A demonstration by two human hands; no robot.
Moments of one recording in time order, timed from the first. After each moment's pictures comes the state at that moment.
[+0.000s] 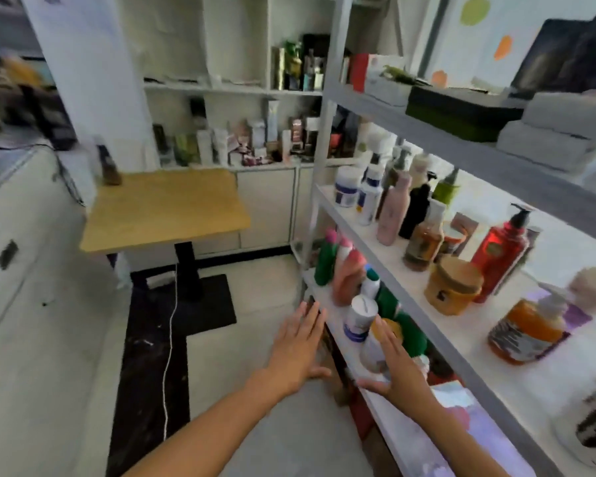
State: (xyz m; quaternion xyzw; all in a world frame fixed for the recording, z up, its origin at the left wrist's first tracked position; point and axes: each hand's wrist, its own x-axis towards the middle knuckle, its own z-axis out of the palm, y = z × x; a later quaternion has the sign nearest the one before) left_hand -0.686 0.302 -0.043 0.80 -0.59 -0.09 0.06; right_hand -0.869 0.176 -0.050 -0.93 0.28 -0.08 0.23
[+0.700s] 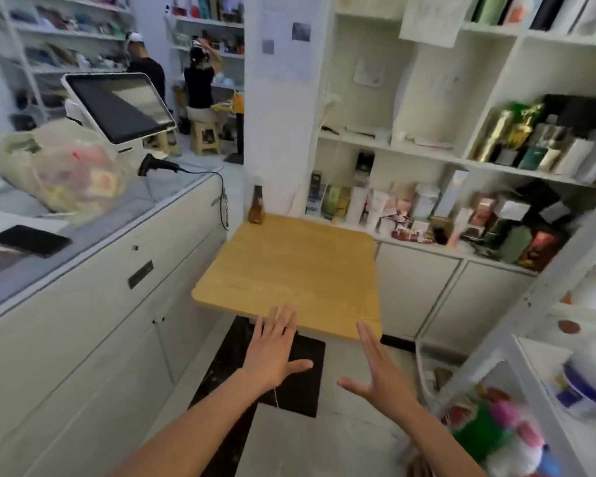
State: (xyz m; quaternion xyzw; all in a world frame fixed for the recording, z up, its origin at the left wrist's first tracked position) left_hand -0.267 0.256 -0.038 0.96 -0.28 -0.05 0.07; right_hand -0.359 0.043 -0.041 -0.97 0.00 -0.03 0.23
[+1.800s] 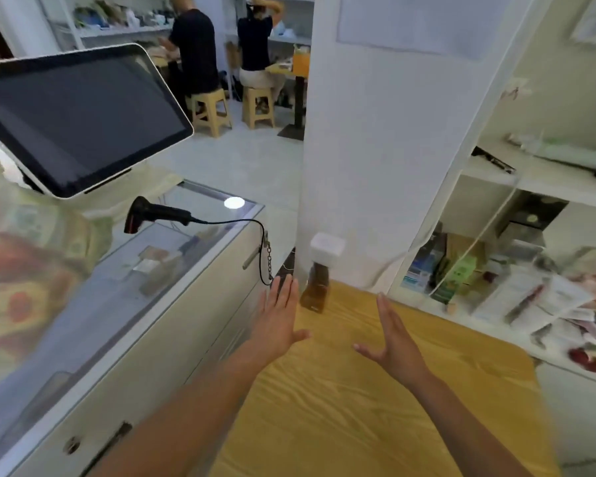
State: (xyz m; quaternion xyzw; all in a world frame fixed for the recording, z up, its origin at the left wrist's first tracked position) left_hand 0.358 0.264 -0.062 0.98 -0.15 -0.08 0.10; right_hand 0.303 0.028 -0.066 -0.96 -0.03 0.01 0.27
